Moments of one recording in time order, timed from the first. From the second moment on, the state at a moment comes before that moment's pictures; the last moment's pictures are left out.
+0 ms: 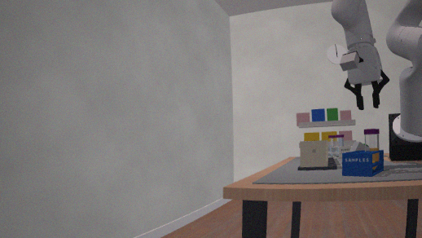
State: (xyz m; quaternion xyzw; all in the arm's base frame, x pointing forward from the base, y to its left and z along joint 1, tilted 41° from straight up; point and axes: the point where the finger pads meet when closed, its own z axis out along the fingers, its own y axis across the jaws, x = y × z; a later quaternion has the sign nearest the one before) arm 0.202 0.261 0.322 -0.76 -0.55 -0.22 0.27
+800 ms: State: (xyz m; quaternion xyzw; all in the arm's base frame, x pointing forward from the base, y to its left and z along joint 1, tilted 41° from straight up) arm 0.200 0.232 0.355 -0.76 -0.55 -0.22 0.27
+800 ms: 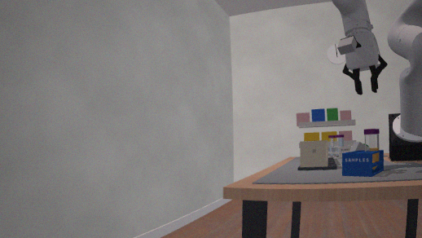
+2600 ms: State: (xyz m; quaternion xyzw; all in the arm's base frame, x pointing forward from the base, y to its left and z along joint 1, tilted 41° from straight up) arm 0.188 0.204 0.329 -0.76 -0.55 -0.22 0.27
